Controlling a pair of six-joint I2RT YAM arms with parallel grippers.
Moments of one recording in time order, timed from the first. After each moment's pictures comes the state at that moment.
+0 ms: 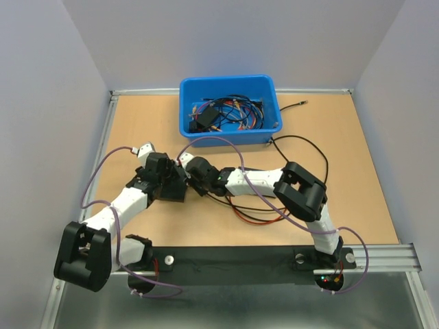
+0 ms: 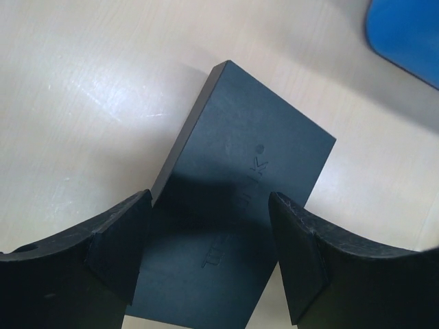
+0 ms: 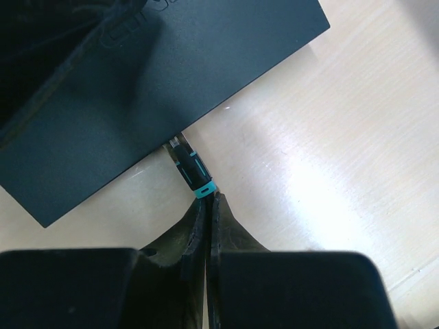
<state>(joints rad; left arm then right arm) -0.33 1.13 0.52 -0.17 -0.33 -0.71 1.05 2.09 1.41 -0.10 0.18 0.09</state>
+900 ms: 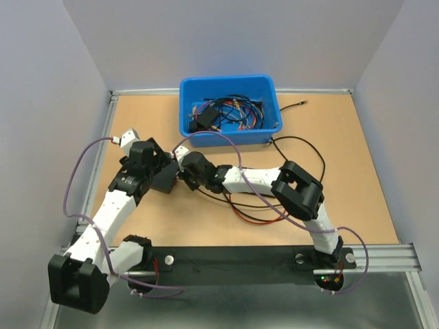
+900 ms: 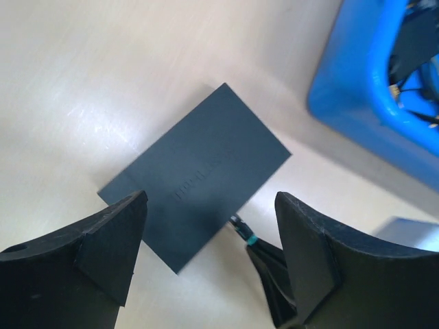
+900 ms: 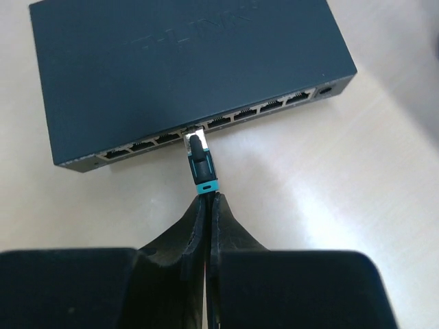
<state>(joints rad) -0.26 0.98 0.71 -0.39 -0.36 -0.72 1.05 2.11 1.46 0.00 0.13 0.10</state>
